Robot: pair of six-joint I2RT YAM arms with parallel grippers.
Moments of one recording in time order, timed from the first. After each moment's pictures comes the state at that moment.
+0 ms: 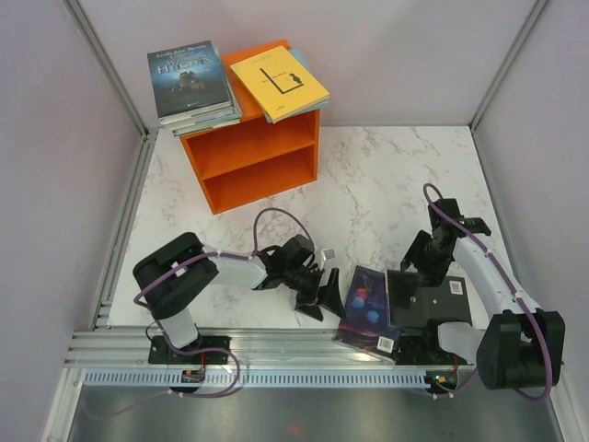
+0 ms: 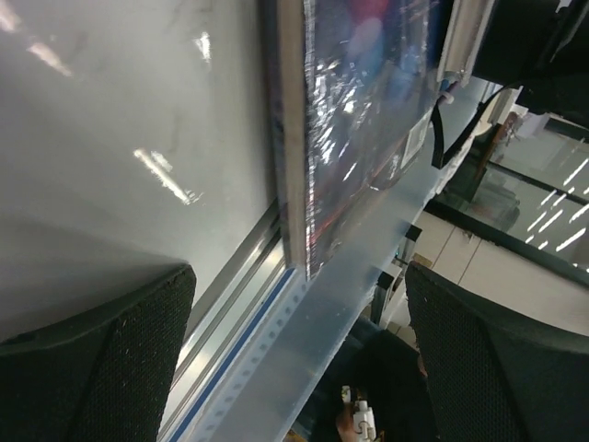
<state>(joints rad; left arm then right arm) -0.95 1.70 0.71 0.11 0.71 -0.89 0.03 1.17 0.82 -1.03 -0.08 0.66</state>
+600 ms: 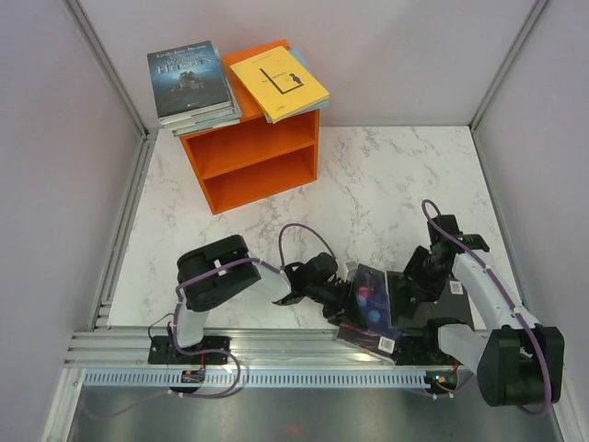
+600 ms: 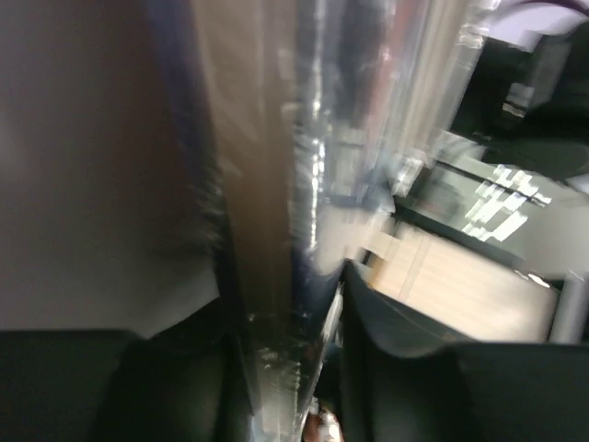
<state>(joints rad) -1.13 1.96 0.80 0.53 0.65 -1.18 0.03 1.07 0.64 -1.01 -0.14 0.66</state>
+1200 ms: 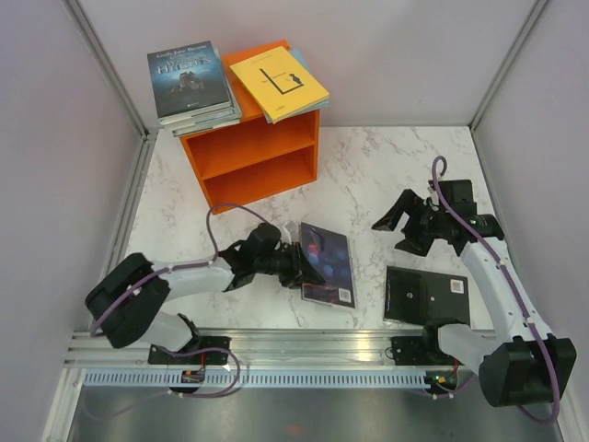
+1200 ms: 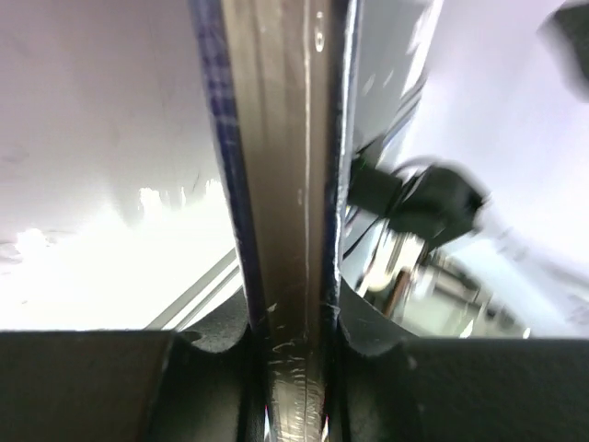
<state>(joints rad) -0.85 1.48 0.56 0.29 0.53 -1.21 0.05 1.07 0.92 -0.82 -0.43 0.68</state>
